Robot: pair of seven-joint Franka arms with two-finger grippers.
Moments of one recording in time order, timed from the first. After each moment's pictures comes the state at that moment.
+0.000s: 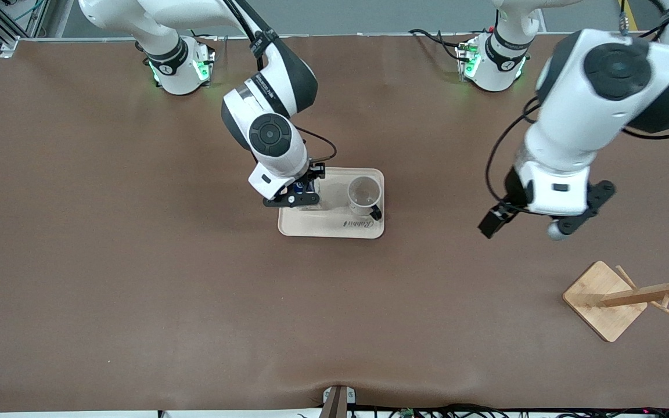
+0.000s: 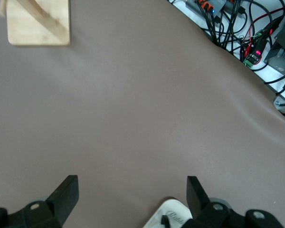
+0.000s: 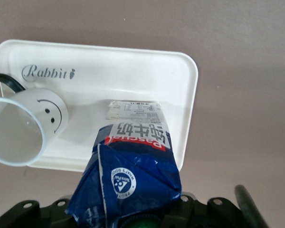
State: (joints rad) left arm 0.12 0.24 -0.50 -1.52 0.19 1.89 -1.04; right arm 0.76 0.49 -0.09 -1.62 0.22 1.95 0.55
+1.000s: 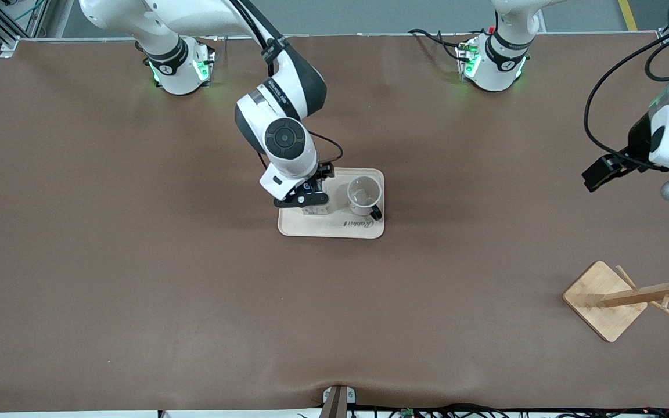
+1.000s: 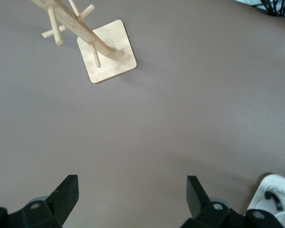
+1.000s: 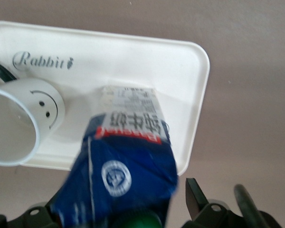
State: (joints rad) left arm 0.34 0.09 -0.50 -1.49 0.18 1.60 -0.47; right arm 0.79 0.51 -0.09 -1.58 0.21 1.88 0.54
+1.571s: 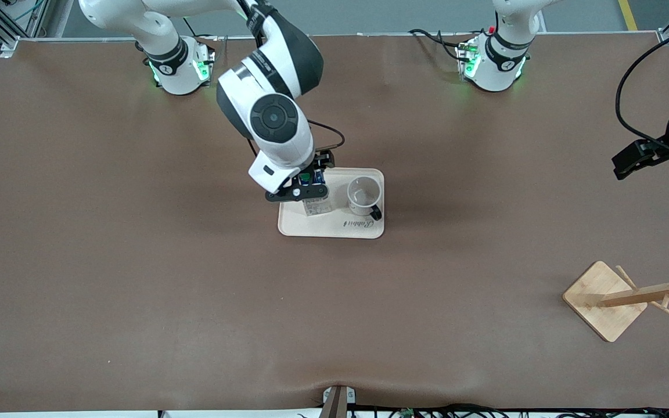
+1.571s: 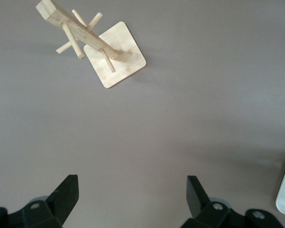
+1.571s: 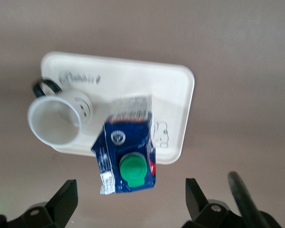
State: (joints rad) left arm 0.40 0.08 -0.50 -1.46 0.18 1.54 -0.24; right arm 0.74 0.50 -0.11 -1.33 0.21 1.70 0.55
